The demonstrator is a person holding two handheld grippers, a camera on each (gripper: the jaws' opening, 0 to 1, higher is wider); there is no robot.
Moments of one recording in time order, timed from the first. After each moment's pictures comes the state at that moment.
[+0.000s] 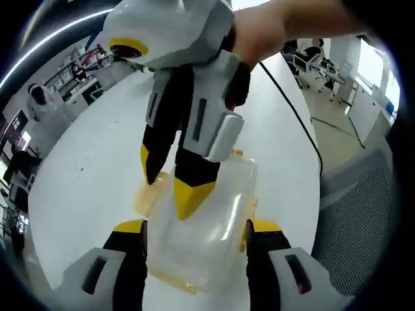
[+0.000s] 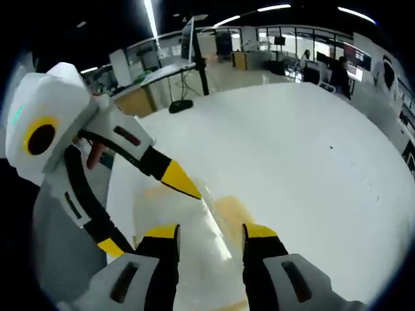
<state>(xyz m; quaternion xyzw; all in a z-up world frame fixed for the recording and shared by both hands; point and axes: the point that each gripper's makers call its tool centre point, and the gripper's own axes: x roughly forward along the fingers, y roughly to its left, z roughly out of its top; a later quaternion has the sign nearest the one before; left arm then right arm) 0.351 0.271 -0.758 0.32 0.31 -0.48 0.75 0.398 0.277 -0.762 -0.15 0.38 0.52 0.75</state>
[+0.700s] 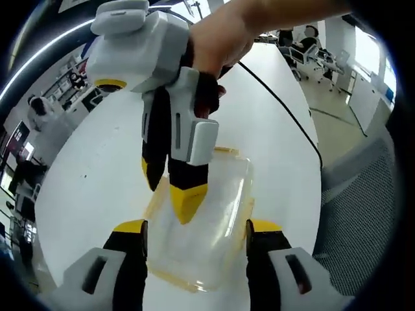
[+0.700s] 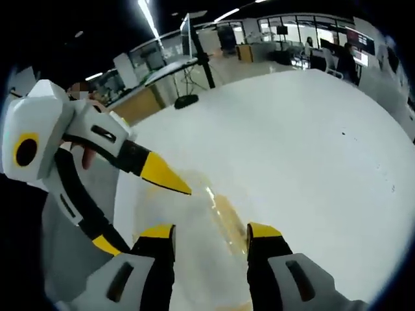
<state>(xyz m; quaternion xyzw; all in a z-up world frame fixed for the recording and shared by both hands) 0.346 0.269 -0.755 0.35 0.30 -0.48 0.75 0.392 0.275 -0.771 -0.12 0.40 0.55 0.73</state>
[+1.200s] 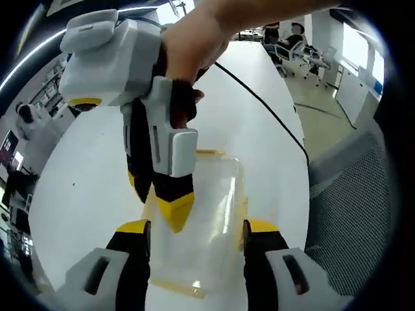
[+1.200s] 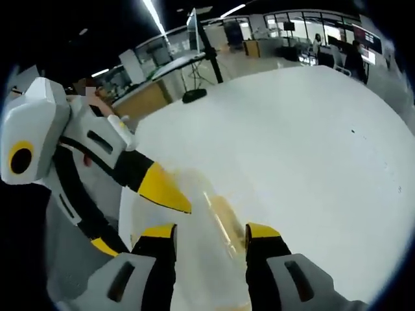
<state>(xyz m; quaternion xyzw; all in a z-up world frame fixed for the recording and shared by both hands) 0.327 0.260 -0.754 0.37 0.30 -0.52 0.71 0.380 0.277 -0.776 -0.13 0.42 0.56 0.70</state>
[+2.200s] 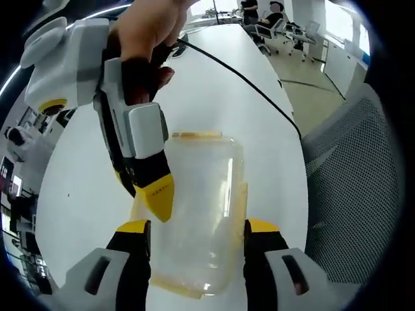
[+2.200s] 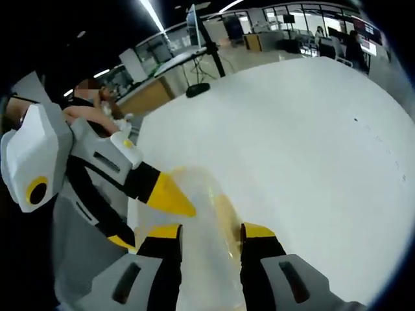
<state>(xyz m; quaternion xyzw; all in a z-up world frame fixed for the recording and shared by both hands) 0.311 0.259 -0.776 0.43 0.30 -0.54 0.66 0.368 0.266 -0.776 -0.11 0.44 0.57 0.69</state>
